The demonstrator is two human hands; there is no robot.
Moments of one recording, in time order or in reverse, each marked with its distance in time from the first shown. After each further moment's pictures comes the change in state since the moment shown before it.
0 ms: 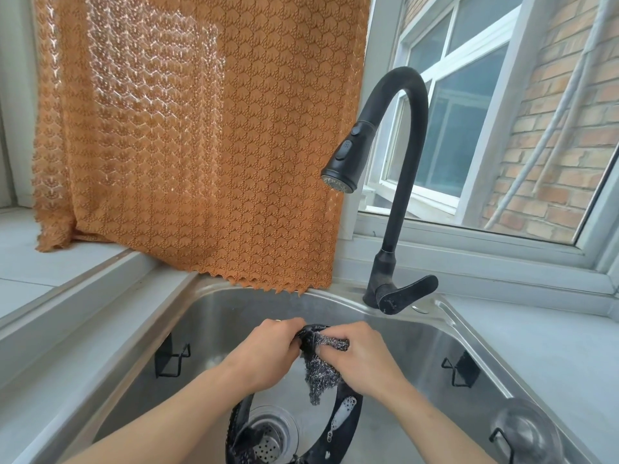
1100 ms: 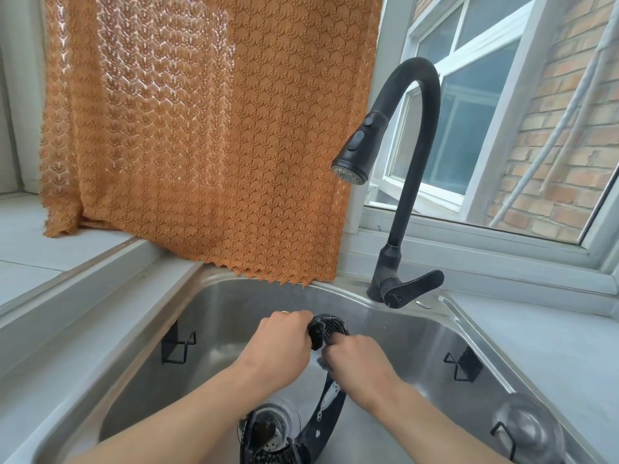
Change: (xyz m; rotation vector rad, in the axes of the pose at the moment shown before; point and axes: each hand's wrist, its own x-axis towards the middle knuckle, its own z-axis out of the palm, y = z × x) left_hand -0.009 0.025 0.004 0.154 0.121 -0.070; right_hand 0.012 0.020 0.028 -0.999 -0.170 -0.336
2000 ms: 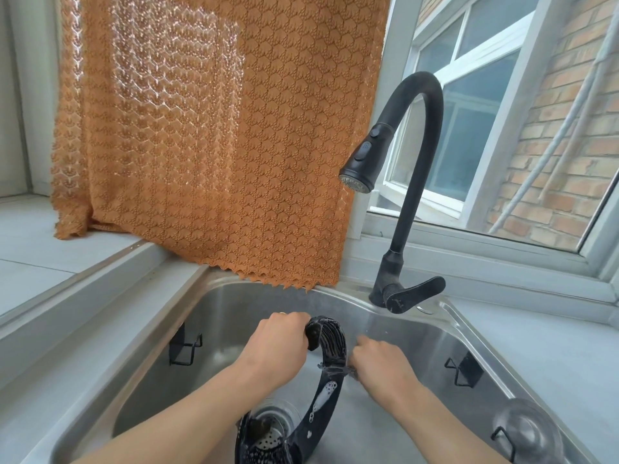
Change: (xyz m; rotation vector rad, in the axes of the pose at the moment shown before) left_hand 0.001 -0.007 -0.005 0.001 -0.028 -0.075; right_hand -0.007 0.027 0.021 0.009 -0.066 0.186
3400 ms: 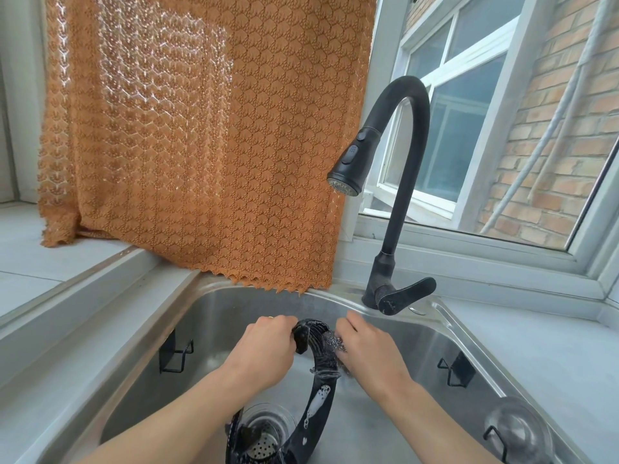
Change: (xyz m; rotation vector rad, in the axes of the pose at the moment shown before) left_hand 0.002 -0.008 -0.001 -0.020 -0.004 0.004; right_hand 0.006 0.000 -0.009 0.167 0.427 -0.026
